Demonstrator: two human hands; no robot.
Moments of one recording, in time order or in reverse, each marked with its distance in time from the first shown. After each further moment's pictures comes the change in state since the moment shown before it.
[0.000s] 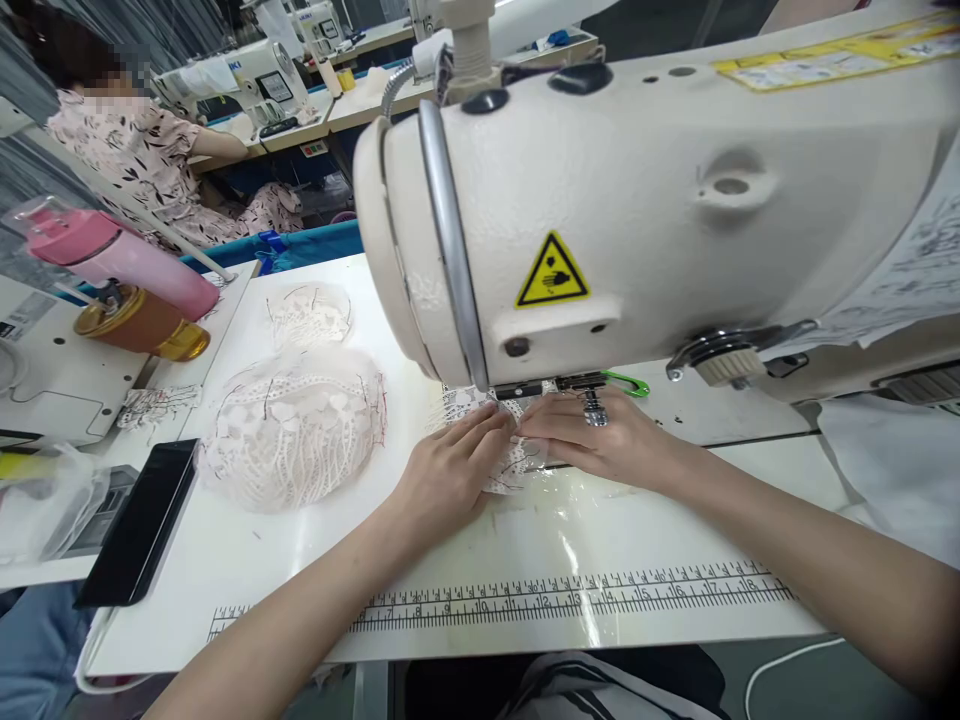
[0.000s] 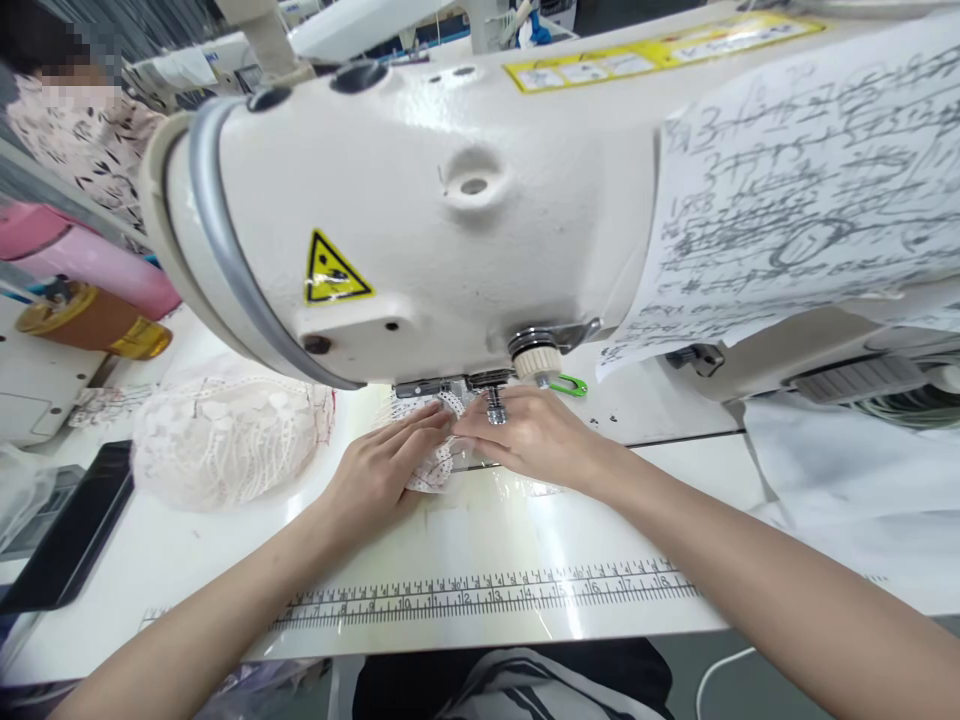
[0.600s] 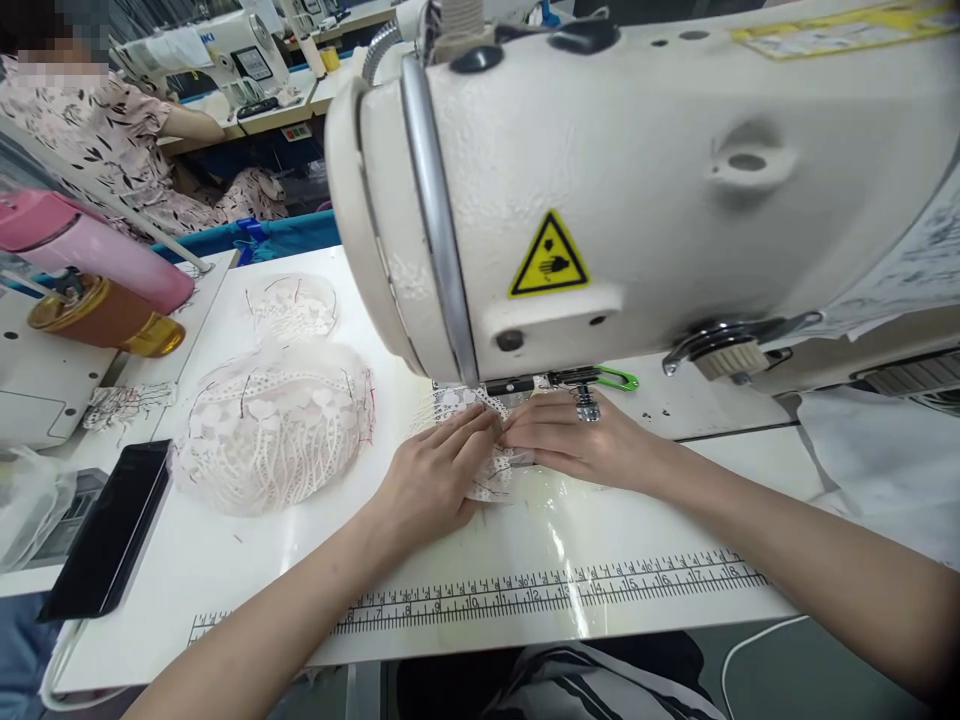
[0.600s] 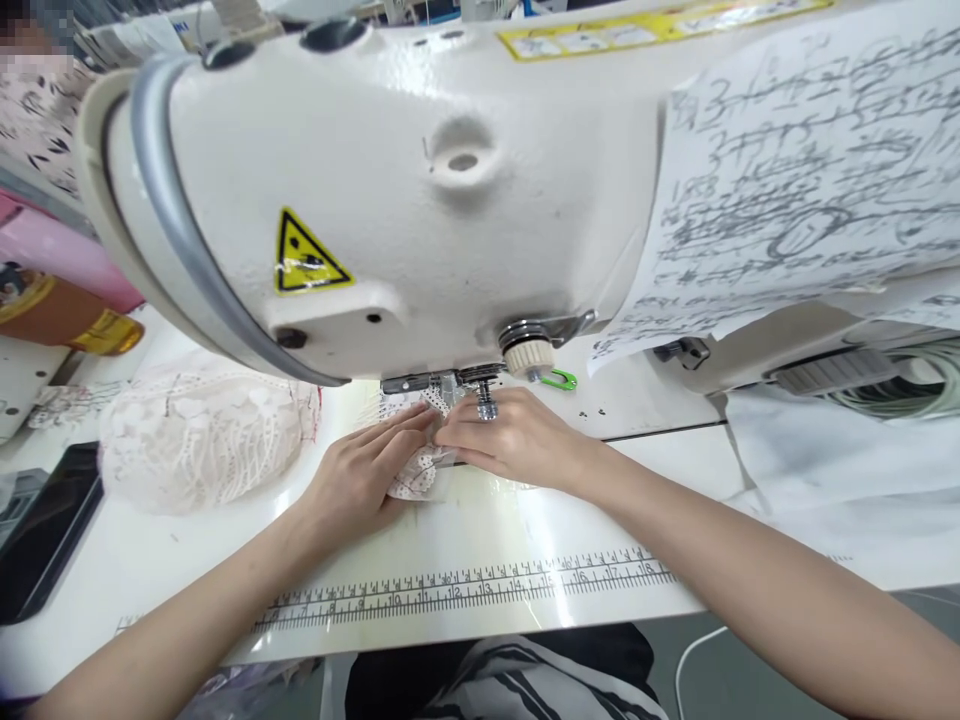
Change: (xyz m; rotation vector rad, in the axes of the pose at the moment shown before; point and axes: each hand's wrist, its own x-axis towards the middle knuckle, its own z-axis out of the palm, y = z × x) left_hand -0.005 0.000 -0.006 -0.001 -0.043 0.018; right_hand 0.005 -0.007 0.001 0.143 0.048 -0.077
